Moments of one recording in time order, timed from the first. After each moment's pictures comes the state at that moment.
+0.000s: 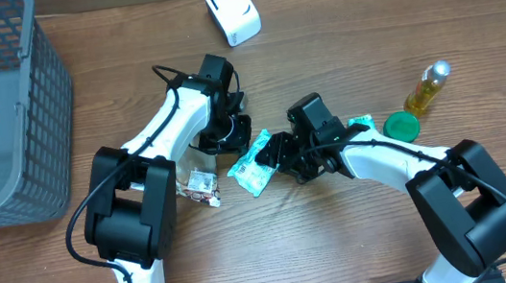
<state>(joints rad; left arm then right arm) -0.38 2.08 1.48 -0.92 0.31 -0.18 0.51 1.81 0.89 -0.16 -0.45 0.91</state>
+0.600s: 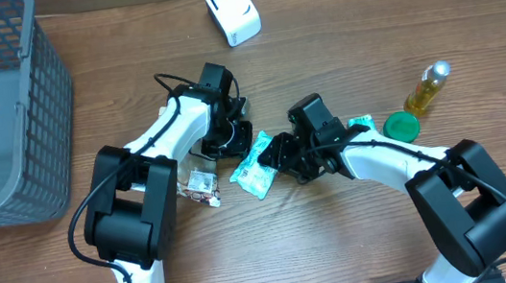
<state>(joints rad) -0.38 2.08 1.39 -0.80 0.34 -0.17 0.51 1.81 0.89 -0.15 -0.44 0.93</state>
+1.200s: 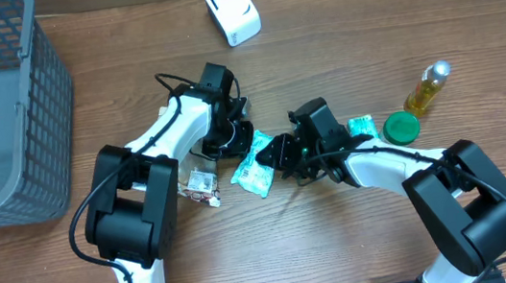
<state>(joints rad) -0.39 2.08 1.40 -0.82 0.35 -0.18 0.50 1.81 0.80 0.08 -0.48 0.93</state>
